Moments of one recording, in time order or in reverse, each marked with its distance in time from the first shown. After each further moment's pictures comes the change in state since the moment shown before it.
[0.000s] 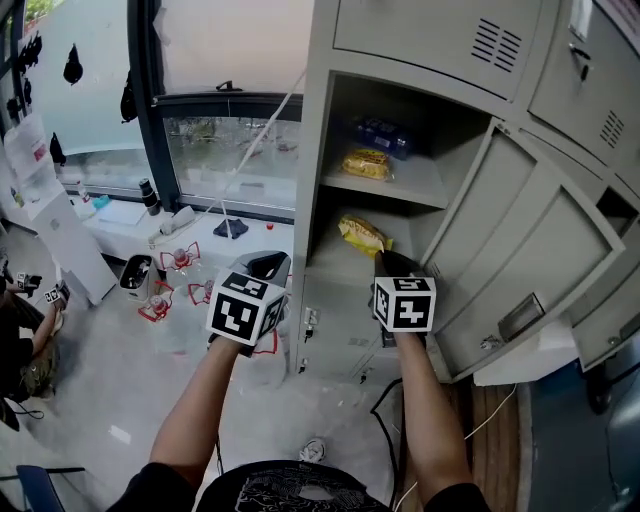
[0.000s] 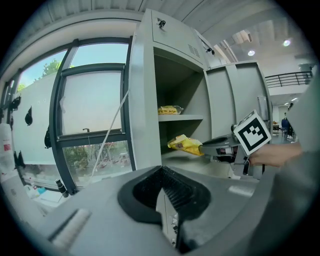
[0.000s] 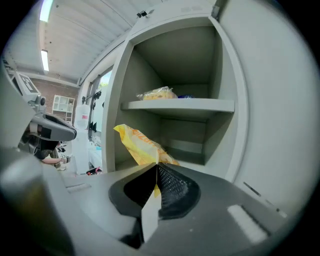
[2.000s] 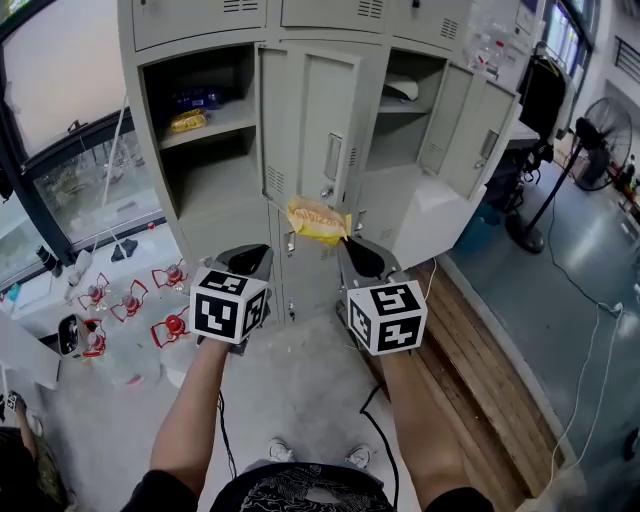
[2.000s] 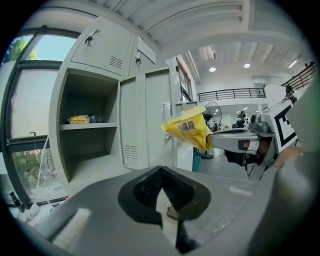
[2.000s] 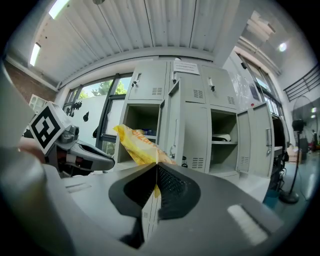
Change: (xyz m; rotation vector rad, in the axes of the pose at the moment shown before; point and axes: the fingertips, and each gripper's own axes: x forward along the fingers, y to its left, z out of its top) left arm -0.102 -0.275 -0.011 0.133 -0.055 -0.480; right arm -0.359 0.002 -0.057 0.086 -0.182 -0.340
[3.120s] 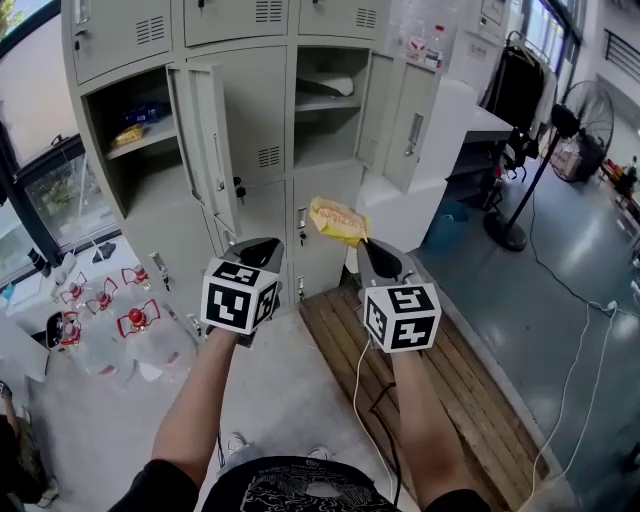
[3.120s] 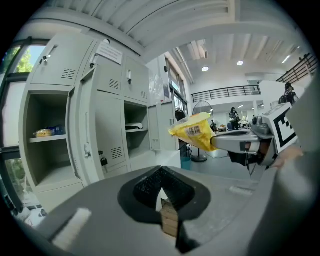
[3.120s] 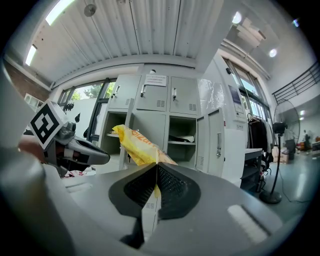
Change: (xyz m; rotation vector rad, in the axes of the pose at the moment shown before) left arm 0.081 -0.225 0.058 0.053 -0.027 -0.020; right arm -0.158 -0.212 -0.029 0.020 -0.017 -0.094
